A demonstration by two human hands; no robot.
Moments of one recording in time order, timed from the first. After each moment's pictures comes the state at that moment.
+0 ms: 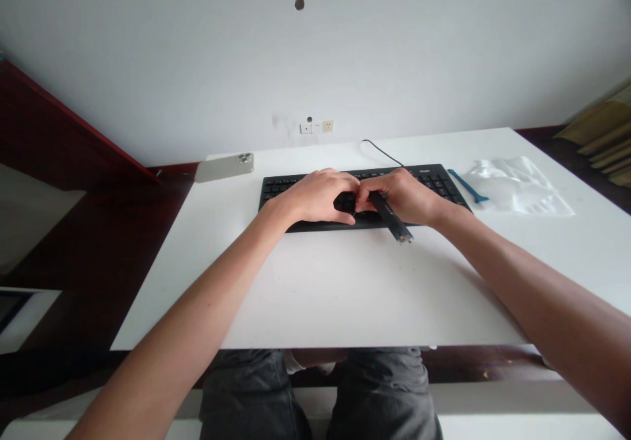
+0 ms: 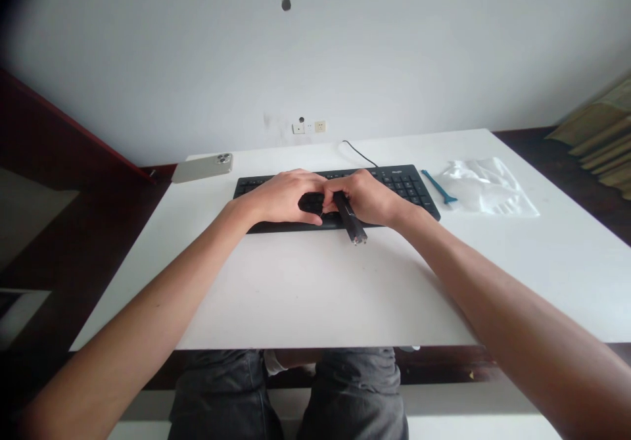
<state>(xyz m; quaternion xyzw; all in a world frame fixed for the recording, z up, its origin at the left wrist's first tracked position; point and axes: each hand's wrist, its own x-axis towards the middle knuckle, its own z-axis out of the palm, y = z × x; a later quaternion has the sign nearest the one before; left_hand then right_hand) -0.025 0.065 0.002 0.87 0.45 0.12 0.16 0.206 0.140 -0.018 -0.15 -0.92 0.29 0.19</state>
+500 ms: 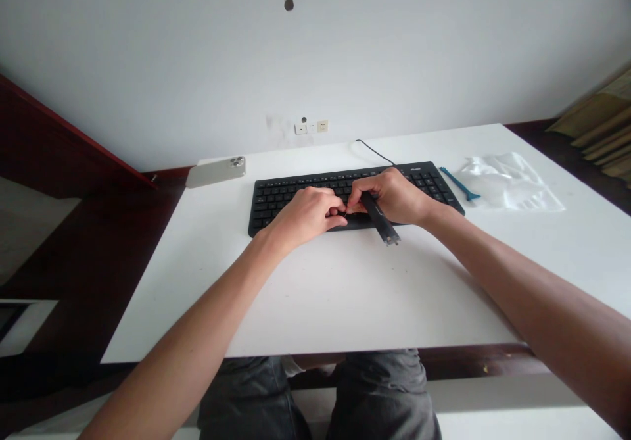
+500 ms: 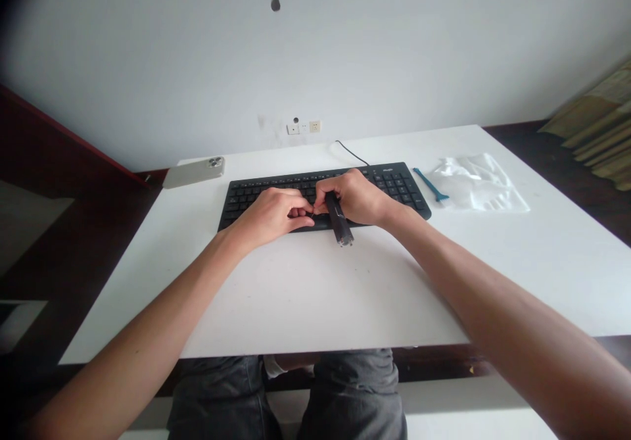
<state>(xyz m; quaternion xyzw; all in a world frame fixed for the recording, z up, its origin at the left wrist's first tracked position) -0.009 0.034 -0.019 0.81 0.54 0.19 0.14 0.205 0.143 -0.026 -0.15 -0.91 0.32 0.23</state>
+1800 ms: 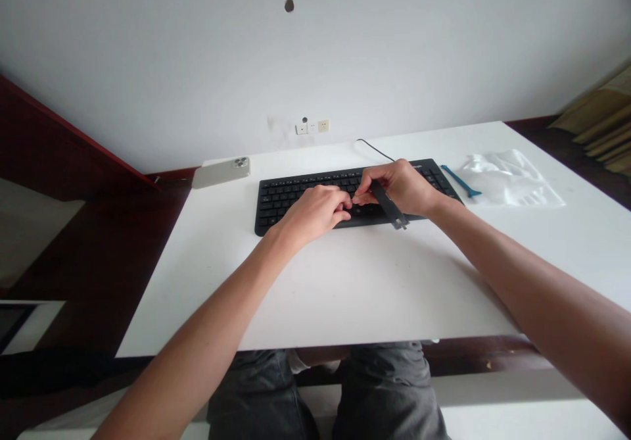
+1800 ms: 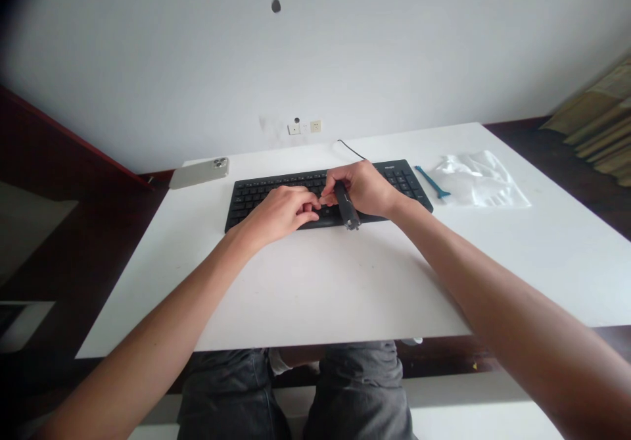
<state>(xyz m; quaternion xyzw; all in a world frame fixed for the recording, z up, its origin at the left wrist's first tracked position) -0.005 0.036 -0.015 0.80 0.55 0.17 0.15 0.205 0.142 -0.018 -0.24 -0.84 0.42 0.26</state>
